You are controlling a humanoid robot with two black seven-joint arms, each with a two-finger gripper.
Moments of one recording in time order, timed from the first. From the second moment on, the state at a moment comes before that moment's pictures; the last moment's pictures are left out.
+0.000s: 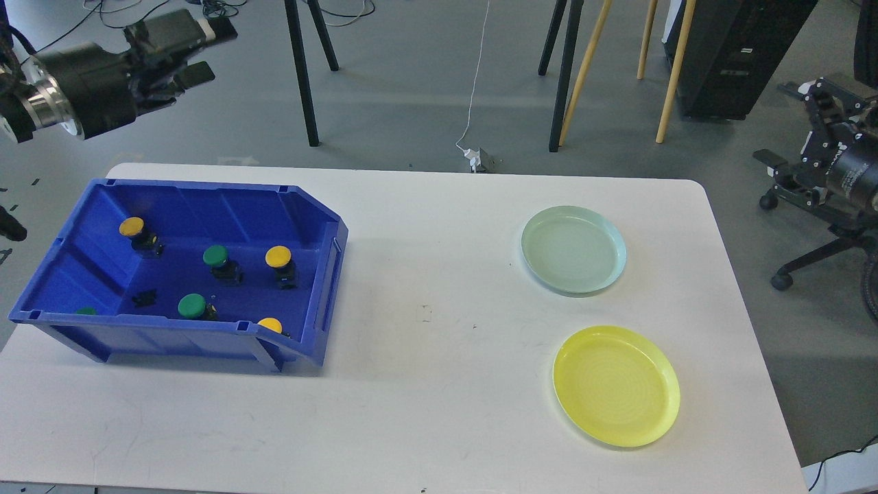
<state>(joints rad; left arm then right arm) -0.91 0.94 -0.60 -1.23 1.21 -0.49 -0.25 0.78 -0.84 0.59 0.84 -0.25 0.49 0.11</state>
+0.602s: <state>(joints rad) -0.87 0.89 -0.35 -1.17 1.75 -0.46 -0.24 0.80 -0.84 0.58 0.84 -0.26 0.49 0.11</state>
